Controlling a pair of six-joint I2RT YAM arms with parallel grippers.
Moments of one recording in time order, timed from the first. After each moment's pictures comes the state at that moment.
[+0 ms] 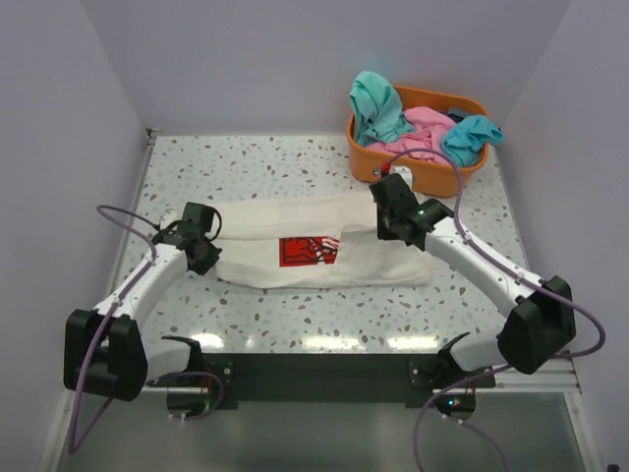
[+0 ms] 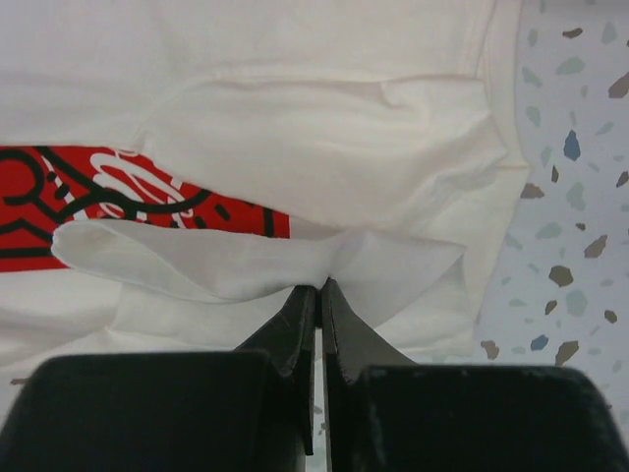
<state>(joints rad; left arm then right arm) -0.17 1.22 0.77 -0.71 -0.33 -1.03 0.59 1.39 1.16 -0.73 0.40 0.45</state>
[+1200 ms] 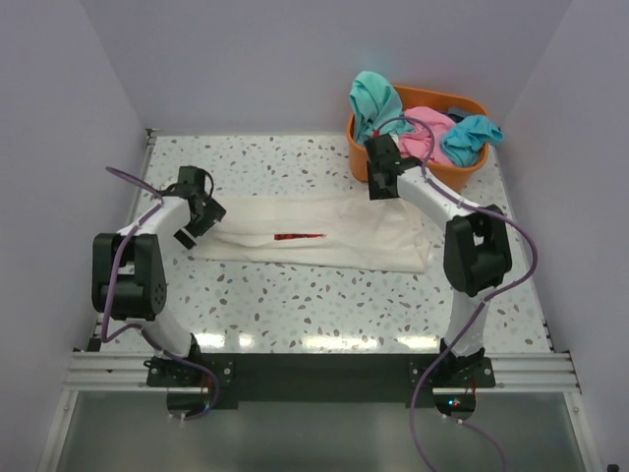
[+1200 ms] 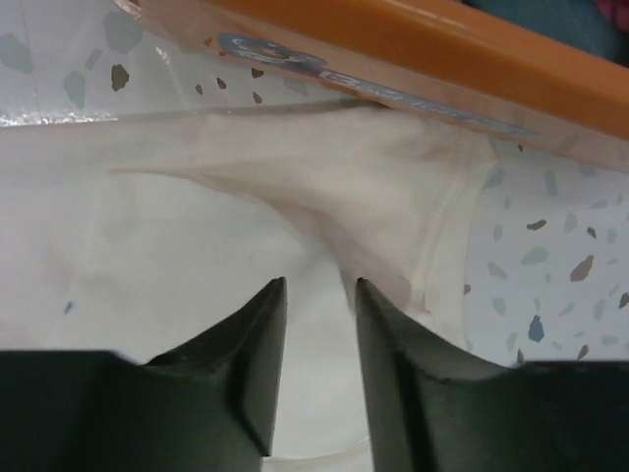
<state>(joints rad) -0.02 1.68 1.09 -0.55 -0.28 -0.86 0.39 1.94 1.56 -0.59 0.40 0.24</state>
